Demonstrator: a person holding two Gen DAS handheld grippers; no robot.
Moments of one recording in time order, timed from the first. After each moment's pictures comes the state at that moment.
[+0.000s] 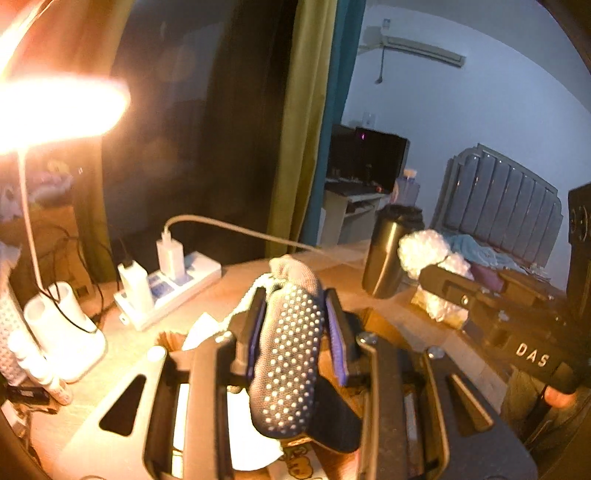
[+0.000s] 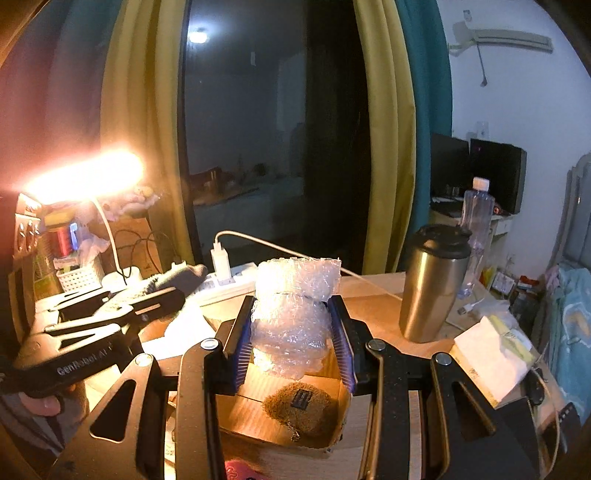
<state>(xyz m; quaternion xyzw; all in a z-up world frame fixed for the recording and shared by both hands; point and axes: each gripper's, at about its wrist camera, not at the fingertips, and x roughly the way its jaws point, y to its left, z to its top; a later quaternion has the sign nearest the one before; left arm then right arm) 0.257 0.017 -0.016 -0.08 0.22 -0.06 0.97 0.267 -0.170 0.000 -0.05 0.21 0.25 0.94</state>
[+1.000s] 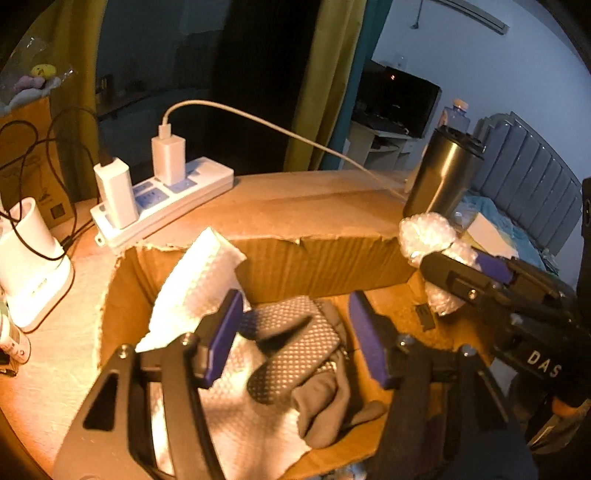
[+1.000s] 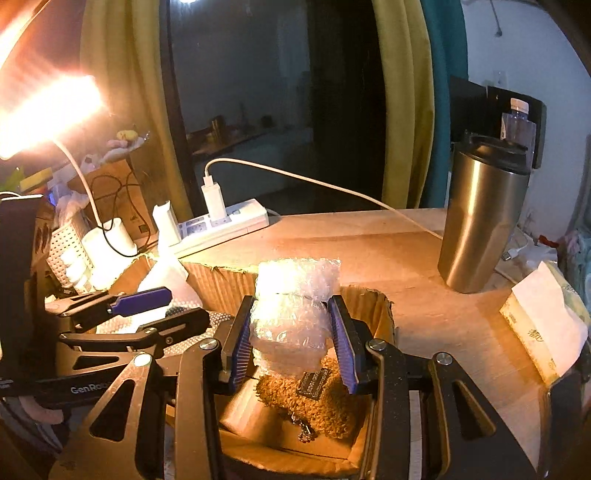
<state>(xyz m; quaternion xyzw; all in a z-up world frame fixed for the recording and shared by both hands) 0.311 0.026 -0.101 -0.11 0.35 -0.04 0.93 0.319 -0.145 -0.068 -0.06 0.31 0.27 0.91</state>
